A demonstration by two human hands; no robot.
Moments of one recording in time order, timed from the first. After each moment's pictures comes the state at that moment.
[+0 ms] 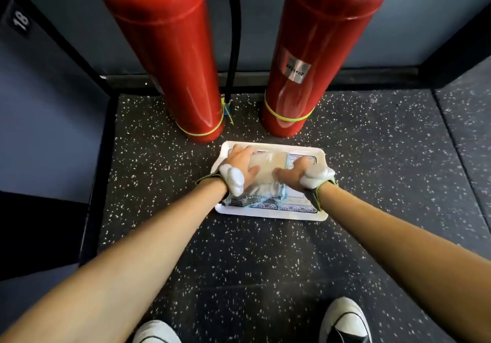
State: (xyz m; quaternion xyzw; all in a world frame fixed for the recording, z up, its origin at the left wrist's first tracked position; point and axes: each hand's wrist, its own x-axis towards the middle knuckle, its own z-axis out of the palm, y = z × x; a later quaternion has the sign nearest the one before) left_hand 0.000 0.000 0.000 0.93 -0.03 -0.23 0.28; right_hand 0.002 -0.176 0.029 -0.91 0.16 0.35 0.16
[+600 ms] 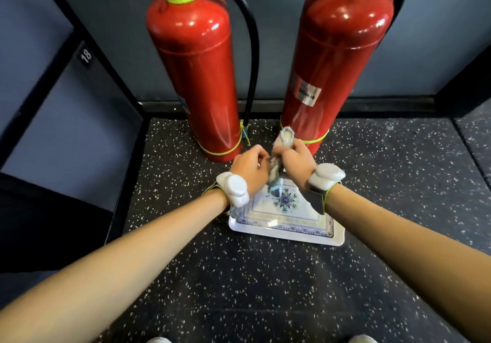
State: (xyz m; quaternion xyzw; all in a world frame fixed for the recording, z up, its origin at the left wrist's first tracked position) left_hand -0.011 -0.002 0.061 0.92 0.05 -0.05 0.38; right_hand 0.017 -0.126 0.074 -0.74 0.17 0.18 0.62
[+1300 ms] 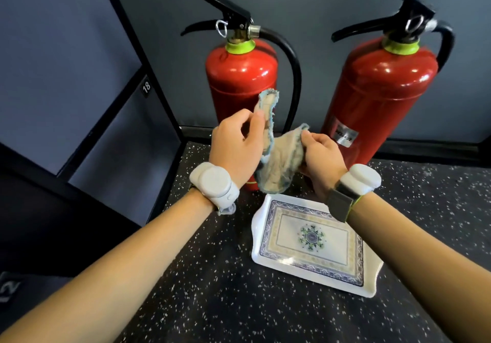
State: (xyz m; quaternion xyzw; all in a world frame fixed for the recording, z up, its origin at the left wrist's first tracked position) left_hand -0.003 0.063 0.187 0.85 0.06 0.23 0.46; right_hand 0.052 -0.081 0.137 -0.67 0.14 0.11 0.72
